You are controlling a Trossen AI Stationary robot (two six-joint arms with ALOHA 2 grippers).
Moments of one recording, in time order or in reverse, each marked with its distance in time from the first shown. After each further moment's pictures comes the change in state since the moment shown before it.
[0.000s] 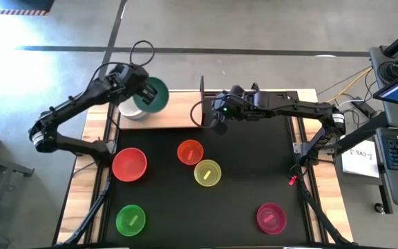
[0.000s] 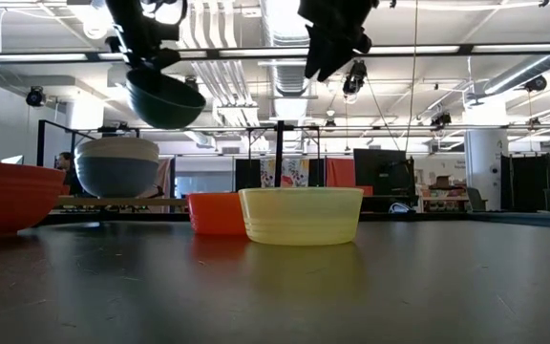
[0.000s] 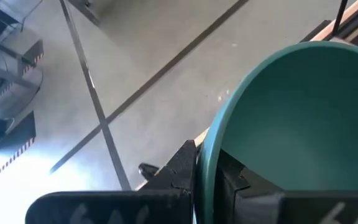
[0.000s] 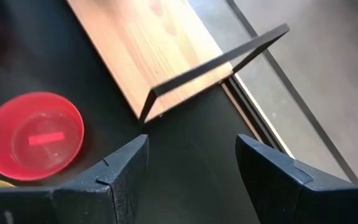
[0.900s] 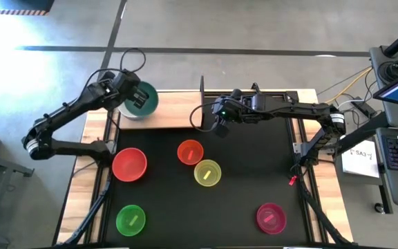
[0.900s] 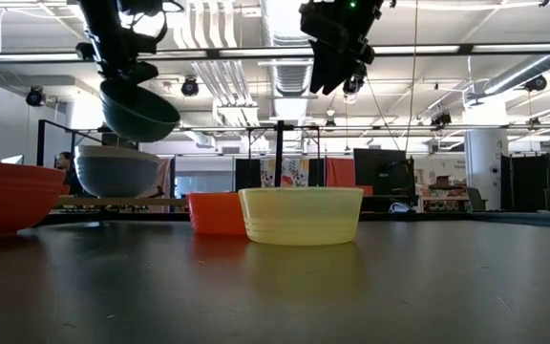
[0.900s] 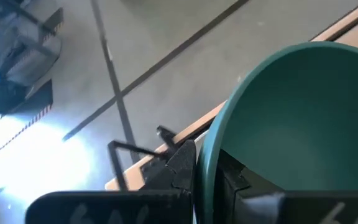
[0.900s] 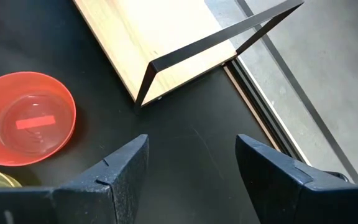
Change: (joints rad) left arm 0.065 -0.116 -0.150 -0.031 -0.052 -0.064; right arm 0.000 0.000 -0.069 0.009 0.000 0.013
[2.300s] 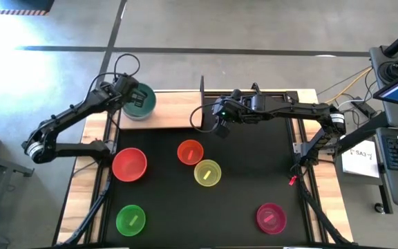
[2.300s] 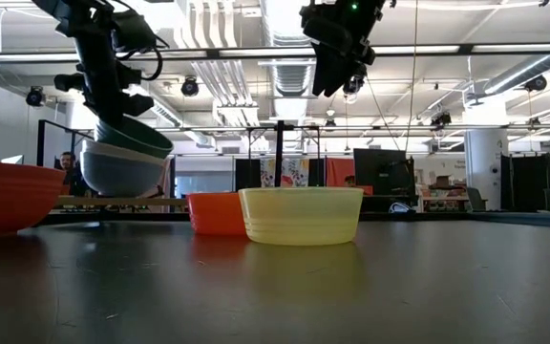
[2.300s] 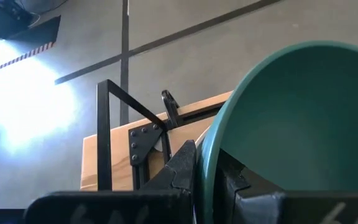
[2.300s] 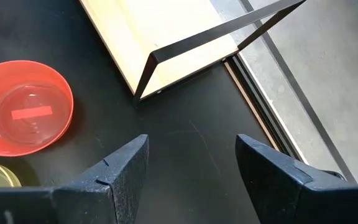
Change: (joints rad) left arm 0.129 -0.016 -0.215 0.155 0.006 -0.226; right arm 0.000 0.000 -0.008 -0.012 -0.003 -0.023
